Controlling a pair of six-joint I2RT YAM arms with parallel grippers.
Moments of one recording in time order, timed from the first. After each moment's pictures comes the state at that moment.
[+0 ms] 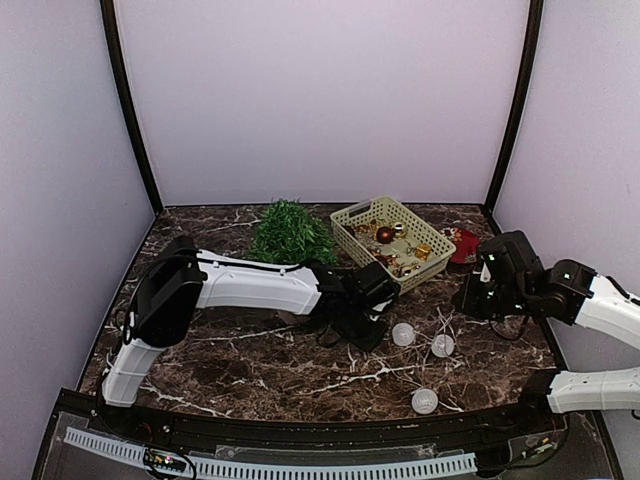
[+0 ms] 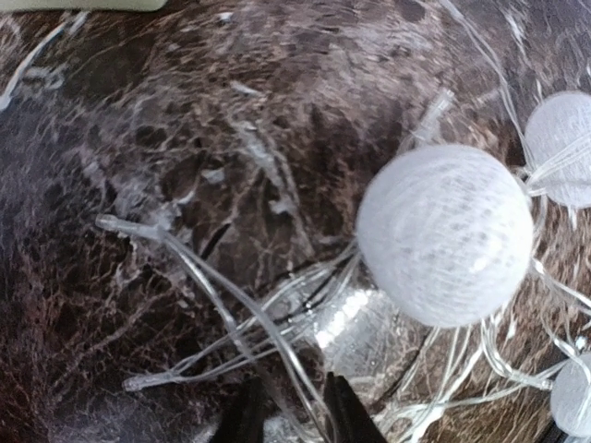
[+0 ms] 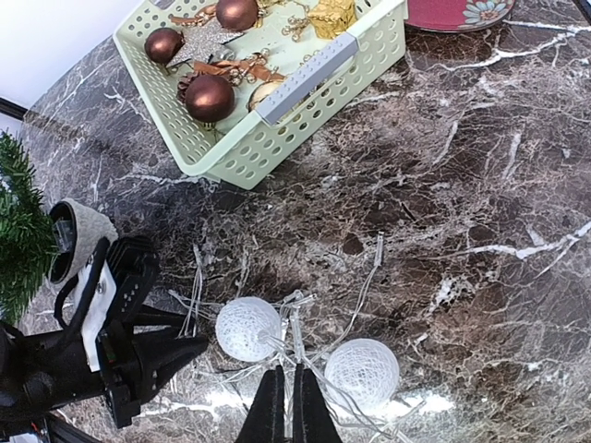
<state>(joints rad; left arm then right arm) -1.14 2.28 1.78 -0.59 0.01 -0.40 0.73 0.87 0.73 -0.71 0.21 0.85</state>
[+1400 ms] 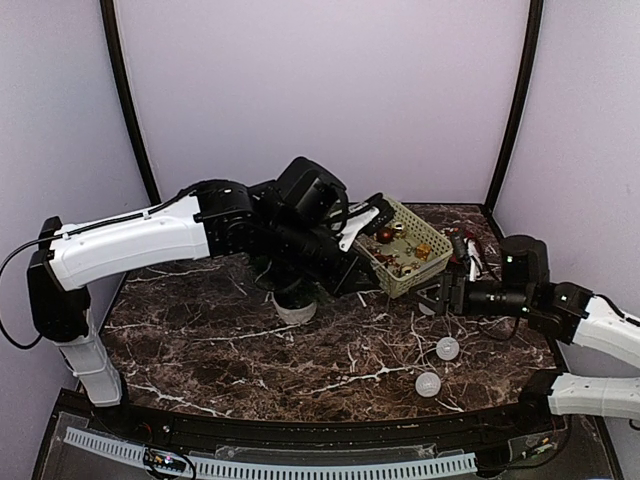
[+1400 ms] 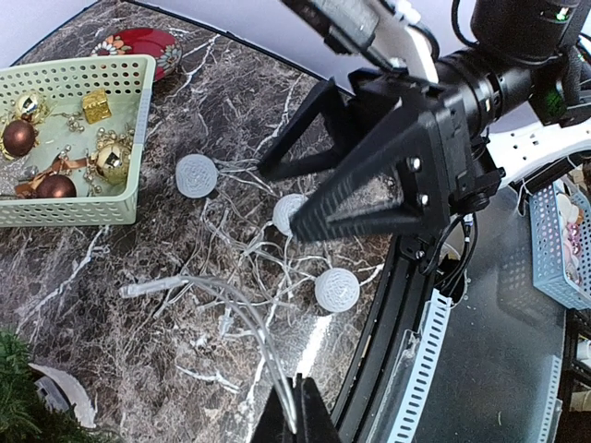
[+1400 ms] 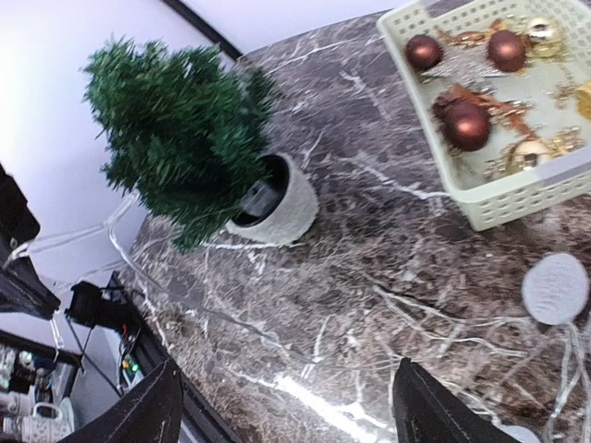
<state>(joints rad) -1.14 1.77 1.75 -0.69 0.20 -0.22 0.66 0.76 0.57 -0.27 -0.28 0.60</state>
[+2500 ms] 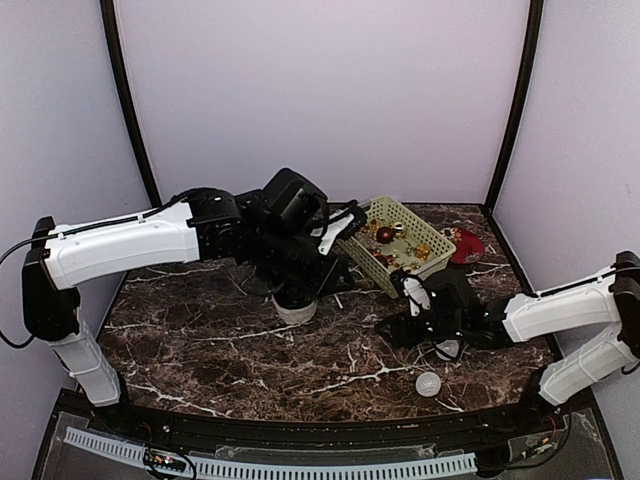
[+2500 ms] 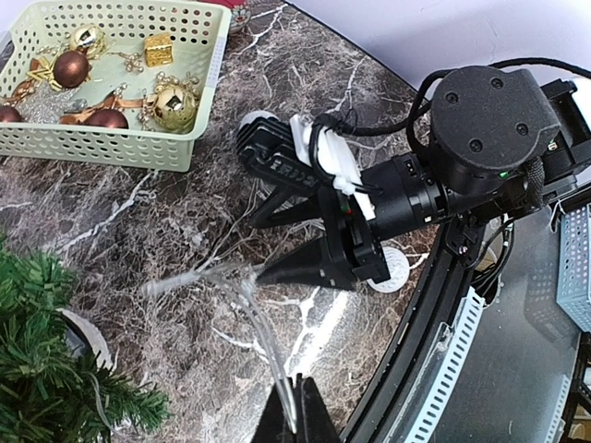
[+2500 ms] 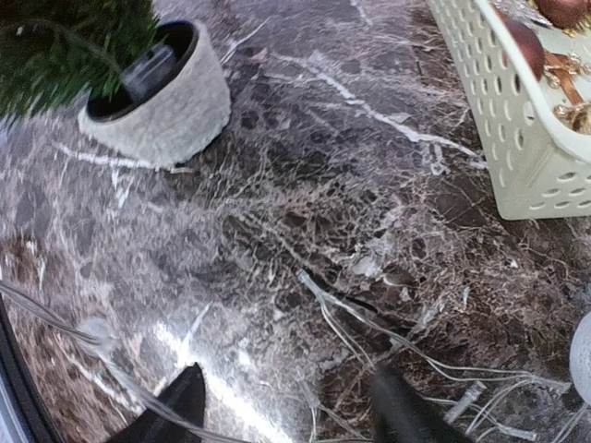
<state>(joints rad) -1.07 1.71 1.60 -0.67 0.15 -0.28 0.86 1.34 0.49 0.17 -0.03 0.36</state>
